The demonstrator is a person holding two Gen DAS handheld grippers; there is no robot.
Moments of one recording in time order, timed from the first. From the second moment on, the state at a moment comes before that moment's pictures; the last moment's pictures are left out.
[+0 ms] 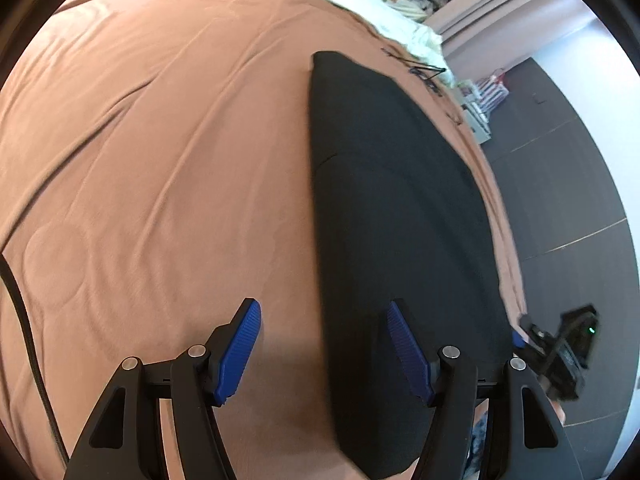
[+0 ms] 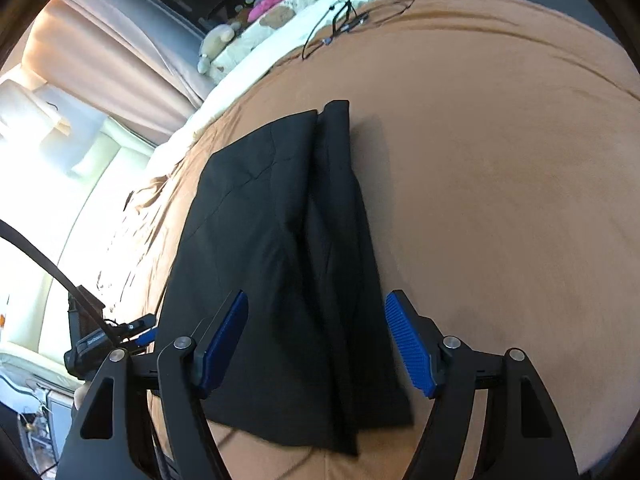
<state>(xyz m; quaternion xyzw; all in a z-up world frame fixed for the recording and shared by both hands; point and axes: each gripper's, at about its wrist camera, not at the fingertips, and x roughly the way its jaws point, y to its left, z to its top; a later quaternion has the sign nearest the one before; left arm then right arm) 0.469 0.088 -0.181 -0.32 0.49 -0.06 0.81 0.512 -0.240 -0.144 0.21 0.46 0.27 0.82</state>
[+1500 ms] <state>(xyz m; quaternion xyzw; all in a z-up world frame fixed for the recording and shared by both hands) 0.504 0.050 -0.114 -0.30 0.46 -0.11 0.83 0.602 -0.189 -0.130 0.16 0.44 0.41 0.78</state>
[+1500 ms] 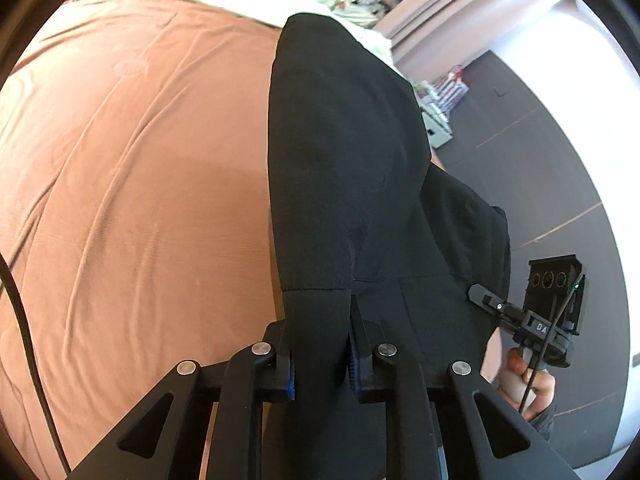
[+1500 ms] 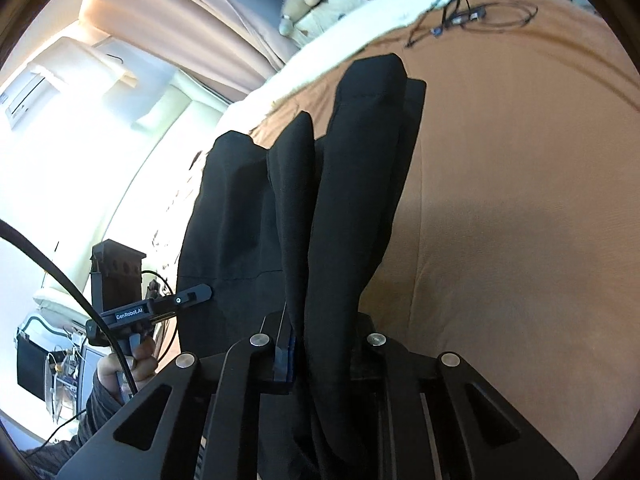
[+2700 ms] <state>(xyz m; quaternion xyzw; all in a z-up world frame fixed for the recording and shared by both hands) 0.567 -0.287 -0.033 -0.24 0.45 -0.39 0.77 0.480 -0.360 0.035 0.09 0.35 0.19 0.91</state>
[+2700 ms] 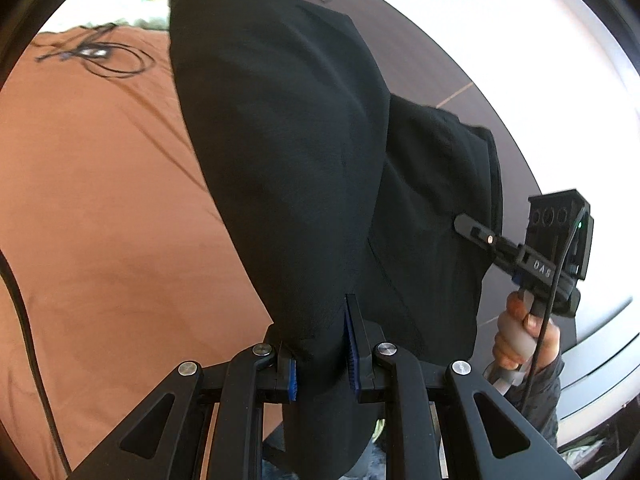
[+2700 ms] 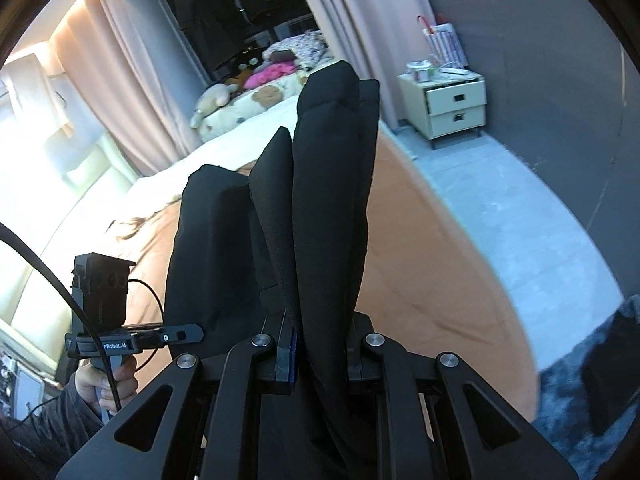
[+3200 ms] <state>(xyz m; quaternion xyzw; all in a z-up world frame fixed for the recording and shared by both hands) 0.642 -0.352 -0.139 -0.24 0.51 -0.41 0.72 0.552 -0.321 -0.005 0.06 0.43 0.09 0.90</state>
